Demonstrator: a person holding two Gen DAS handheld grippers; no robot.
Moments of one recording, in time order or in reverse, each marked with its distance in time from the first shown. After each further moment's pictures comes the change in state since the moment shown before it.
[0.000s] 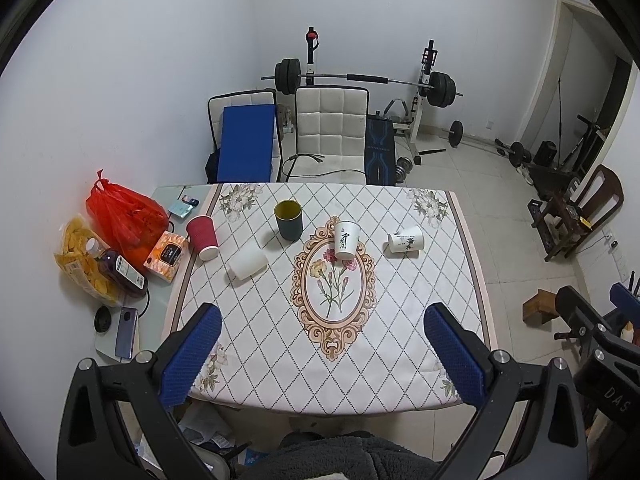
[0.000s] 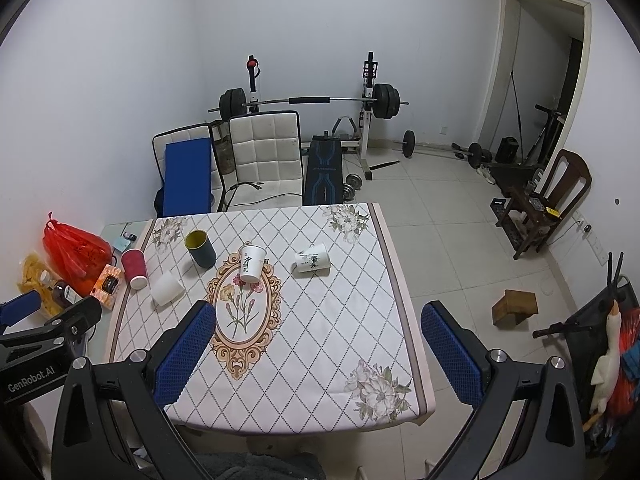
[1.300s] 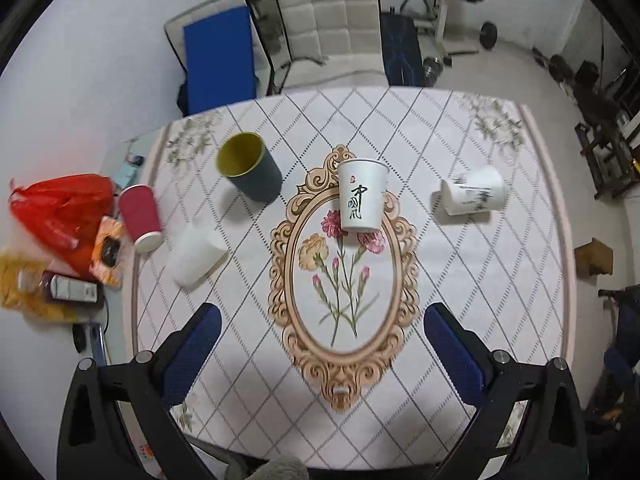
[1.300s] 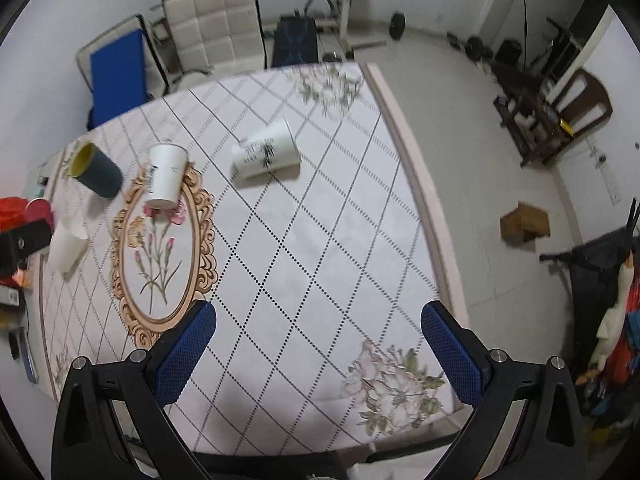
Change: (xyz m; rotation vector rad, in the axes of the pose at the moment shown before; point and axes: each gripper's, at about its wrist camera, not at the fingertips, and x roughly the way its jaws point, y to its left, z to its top) left arm 0.327 -0.033 0.044 0.085 0.367 0.107; right arm 0.360 -0.030 -0.045 0.062 0.467 -0.078
